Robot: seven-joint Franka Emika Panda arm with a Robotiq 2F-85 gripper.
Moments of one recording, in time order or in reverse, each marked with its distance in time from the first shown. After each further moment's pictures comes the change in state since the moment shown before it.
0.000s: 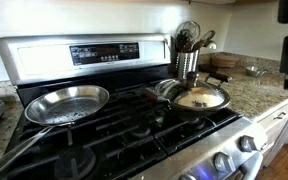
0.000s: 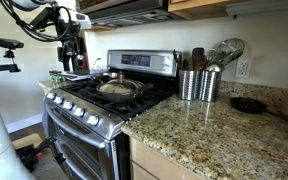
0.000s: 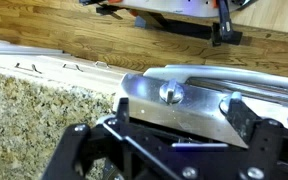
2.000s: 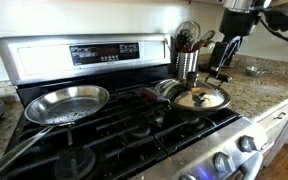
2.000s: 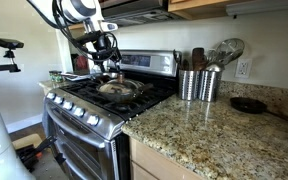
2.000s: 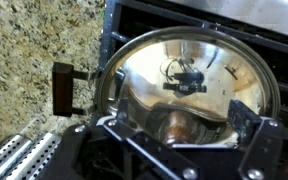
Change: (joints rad) arm -0.031 0.255 -0.162 0.021 -0.162 0.618 -0.109
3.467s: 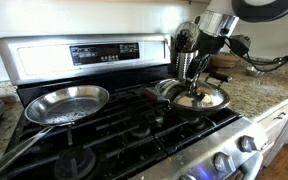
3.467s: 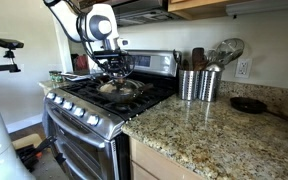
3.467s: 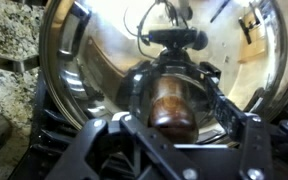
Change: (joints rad) arm 0.018 0.276 -0.063 0.091 0.182 0.292 -0.332
